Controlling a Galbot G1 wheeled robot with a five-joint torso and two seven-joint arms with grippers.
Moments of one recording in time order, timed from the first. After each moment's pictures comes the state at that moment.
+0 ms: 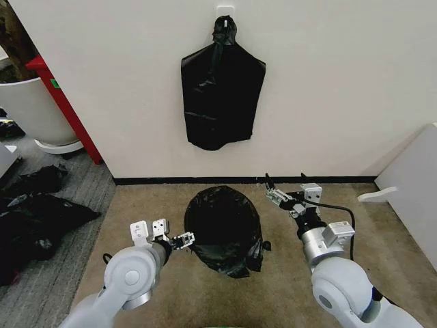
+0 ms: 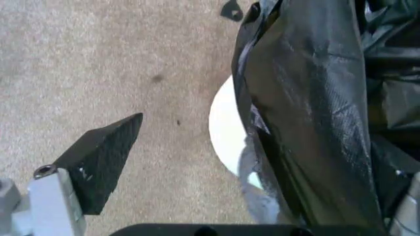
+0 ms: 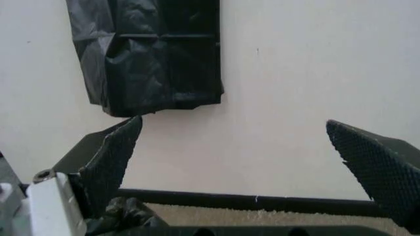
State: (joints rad) left arm 1.18 -0.98 -0.19 -2.19 -1.41 0.59 -0.95; right arm -1.29 0.95 0.20 2.26 0.52 -0.11 0.46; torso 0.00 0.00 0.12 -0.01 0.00
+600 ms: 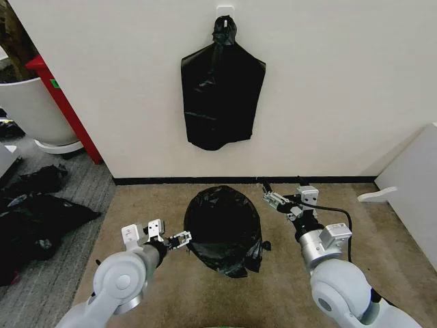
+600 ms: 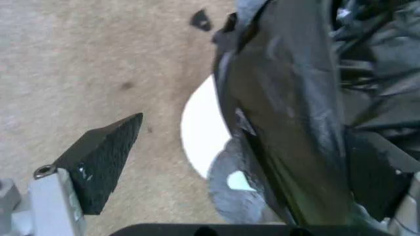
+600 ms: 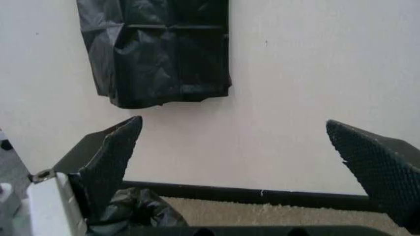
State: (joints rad) left arm 1.31 -1.00 -0.32 -2.18 -1.32 0.58 -0.65; right arm -1.29 0.94 0.18 2.26 0.53 -0.11 0.47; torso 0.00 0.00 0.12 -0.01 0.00
